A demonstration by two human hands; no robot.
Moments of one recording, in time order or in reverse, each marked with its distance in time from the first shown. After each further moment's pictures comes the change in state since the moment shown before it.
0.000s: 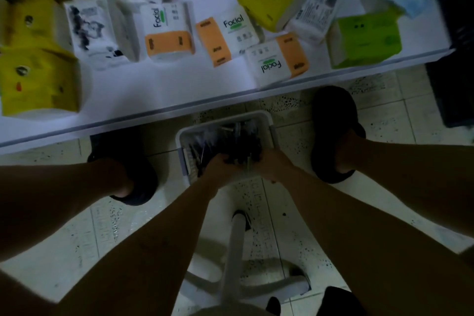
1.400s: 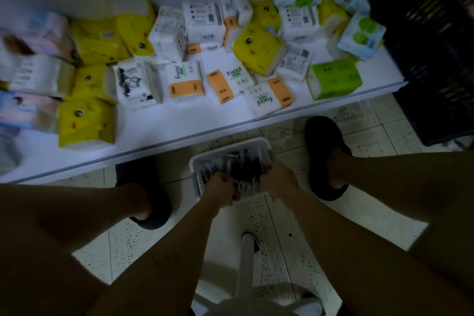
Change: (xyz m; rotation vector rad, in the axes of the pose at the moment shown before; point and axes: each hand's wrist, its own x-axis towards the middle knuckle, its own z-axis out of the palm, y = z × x) left_hand -0.057 0.003 -0.019 0.058 0.104 0.179; right_hand -0.058 -0.012 -0.002 0.285 0.339 -0.026
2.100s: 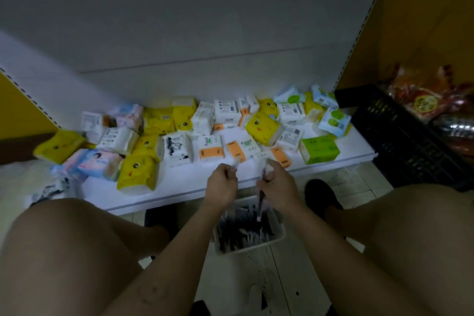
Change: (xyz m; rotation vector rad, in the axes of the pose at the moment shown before) left_hand -0.125 0.096 -0.068 0.059 0.359 0.601; right_hand -0.117 -0.085 -0.071 0.213 0.269 -0.508
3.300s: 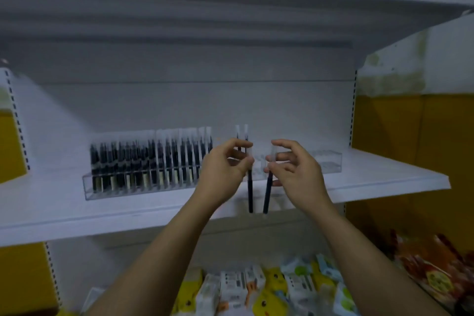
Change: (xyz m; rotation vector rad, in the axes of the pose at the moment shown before) left_hand -0.025 0.370 -0.199 -0.110 0.278 0.852; right_hand -0.005 -0.316 -0.247 0.441 0.314 -0.838
